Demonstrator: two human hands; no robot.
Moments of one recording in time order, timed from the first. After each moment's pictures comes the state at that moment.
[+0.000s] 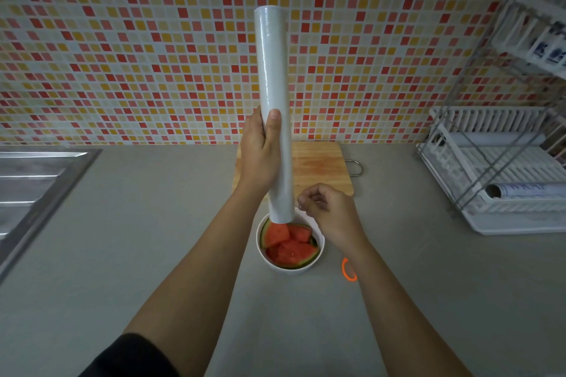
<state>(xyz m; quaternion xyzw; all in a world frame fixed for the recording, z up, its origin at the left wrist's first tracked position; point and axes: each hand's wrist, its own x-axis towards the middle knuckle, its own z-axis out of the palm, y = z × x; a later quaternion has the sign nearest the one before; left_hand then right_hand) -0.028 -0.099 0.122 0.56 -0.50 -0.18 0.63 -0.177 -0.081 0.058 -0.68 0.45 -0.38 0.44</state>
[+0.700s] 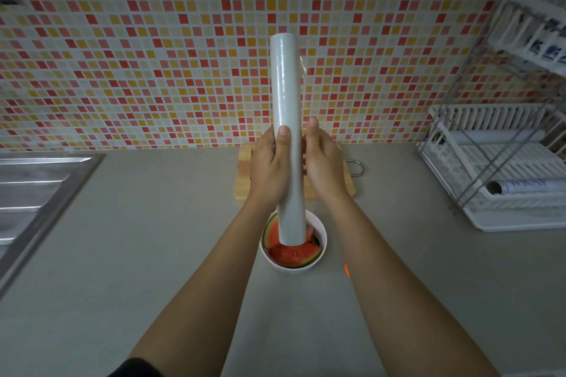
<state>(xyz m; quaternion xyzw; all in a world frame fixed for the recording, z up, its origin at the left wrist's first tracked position) -0.042 -0.079 0.114 0.56 -0.48 -0.25 0.63 -0.124 -0.112 0.121 -0.61 0.47 -0.50 0.40</state>
